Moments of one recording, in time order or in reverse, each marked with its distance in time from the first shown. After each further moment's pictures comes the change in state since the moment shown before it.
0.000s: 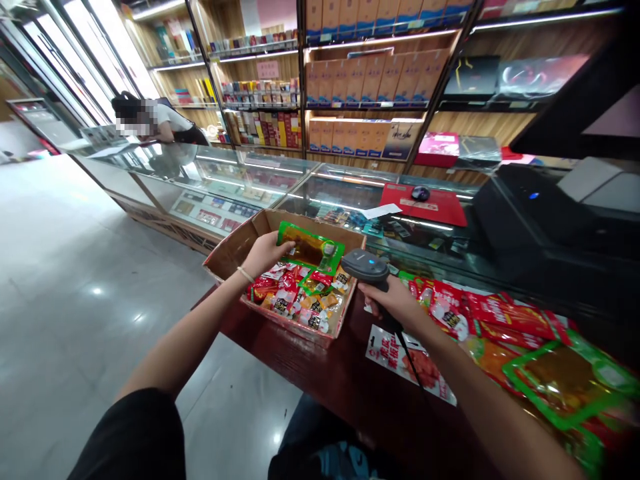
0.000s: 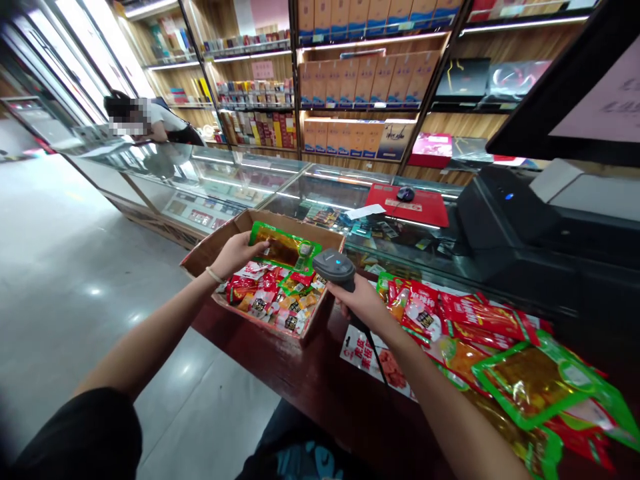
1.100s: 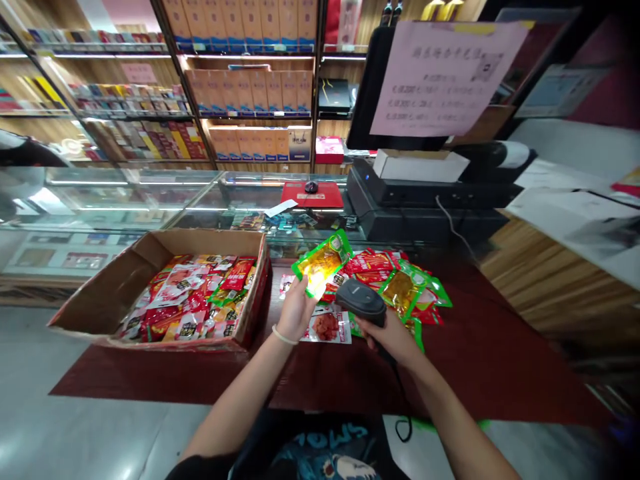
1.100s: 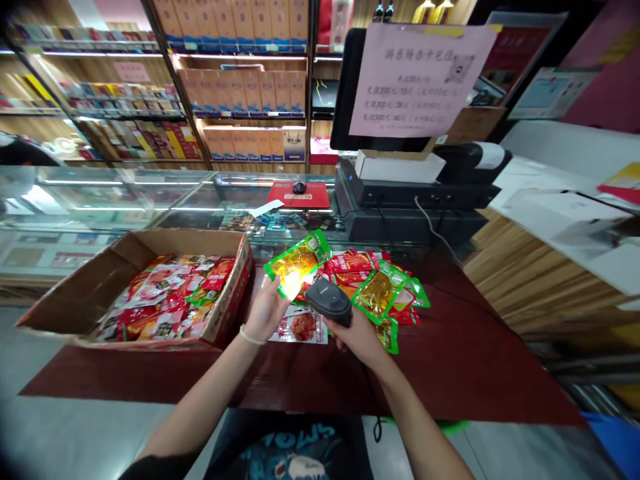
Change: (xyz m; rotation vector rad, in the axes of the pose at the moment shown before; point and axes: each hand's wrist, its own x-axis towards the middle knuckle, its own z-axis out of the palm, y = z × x) left_hand -0.101 0.207 0.232 -1.692 -0.350 -0.439; right_hand -0.189 0.075 -0.103 0.012 0.417 0.150
